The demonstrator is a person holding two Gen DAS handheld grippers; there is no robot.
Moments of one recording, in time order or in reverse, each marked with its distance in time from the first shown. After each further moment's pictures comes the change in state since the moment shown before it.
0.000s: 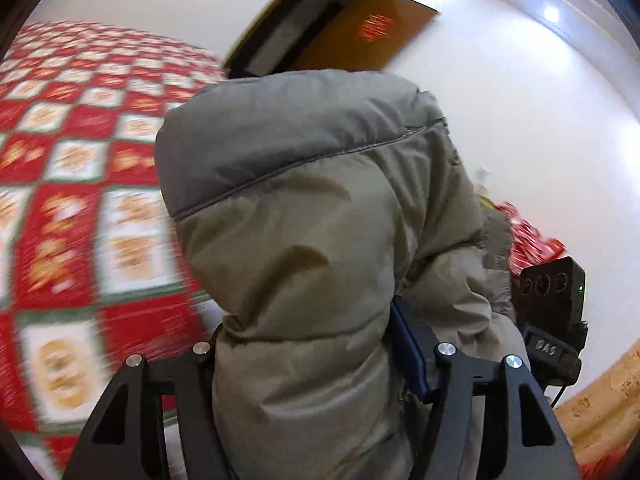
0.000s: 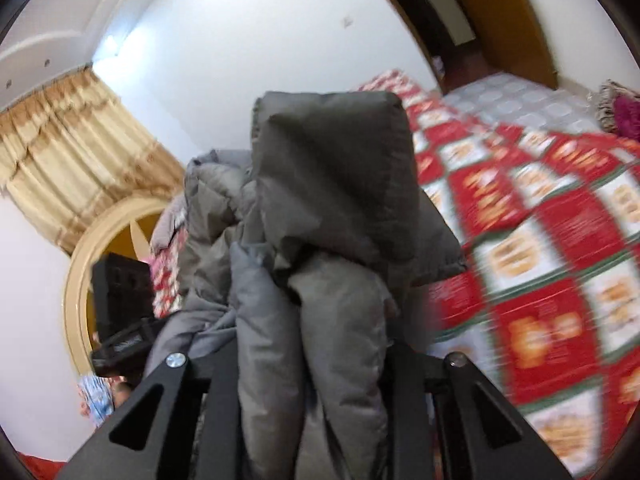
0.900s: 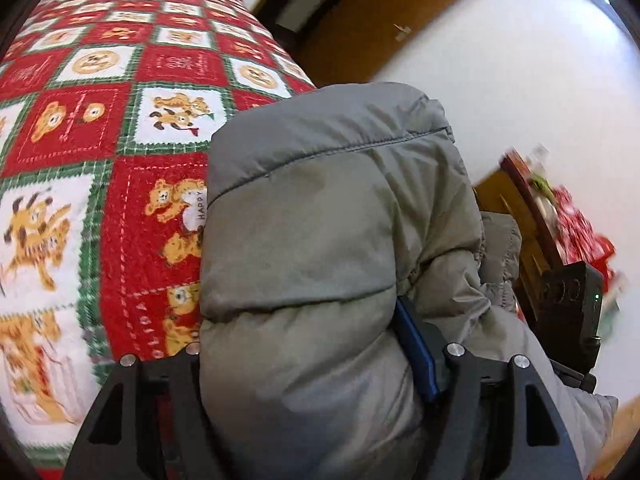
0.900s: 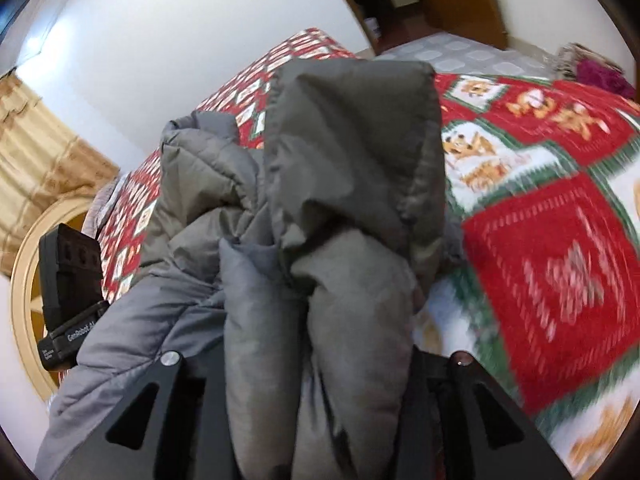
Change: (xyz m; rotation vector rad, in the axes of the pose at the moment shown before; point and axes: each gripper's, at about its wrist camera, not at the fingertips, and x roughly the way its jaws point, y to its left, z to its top) left arm 0.144 0.075 0.014 -0.049 0.179 0.143; right arm 0.121 -0.143 0.029 0.093 0.147 -0.211
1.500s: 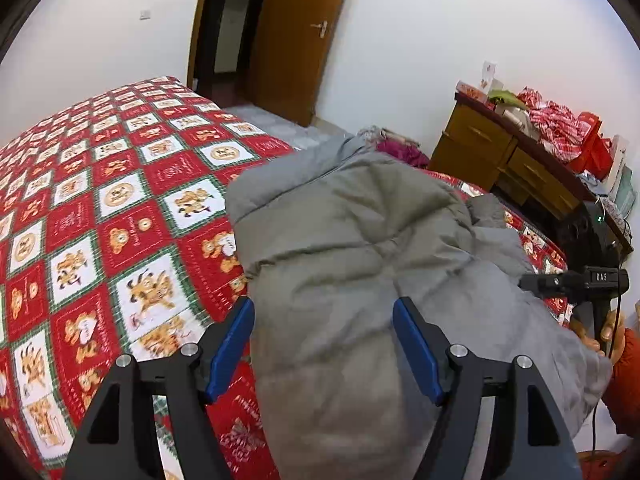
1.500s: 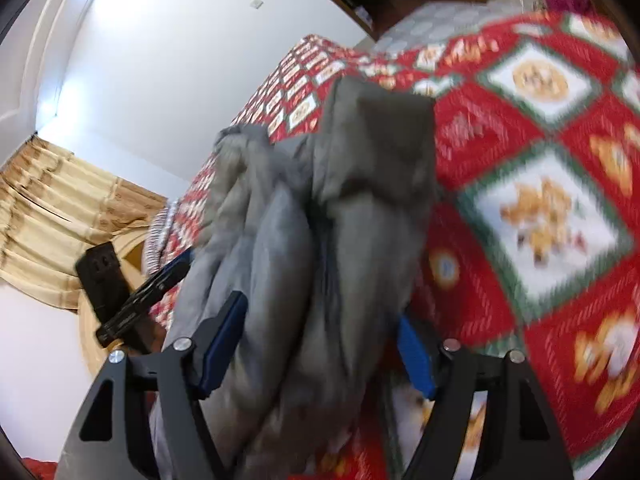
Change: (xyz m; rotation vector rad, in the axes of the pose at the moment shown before) left arm -0.120 -0.042 -0.037 0.410 -0.061 0.122; right arm -0.100 -0.034 -0.064 0.193 0.028 0.237
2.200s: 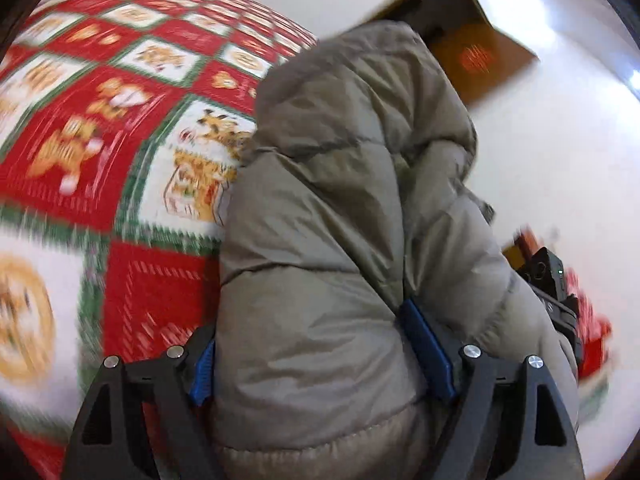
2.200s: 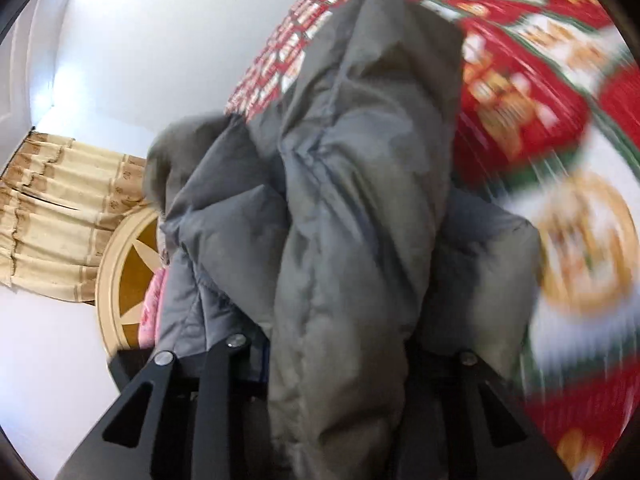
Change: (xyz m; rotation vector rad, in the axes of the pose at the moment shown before) left arm 0.029 0.029 -0.087 -0.736 -0.185 0.030; right arm 0.161 0.035 0.086 0.003 0.160 0.079
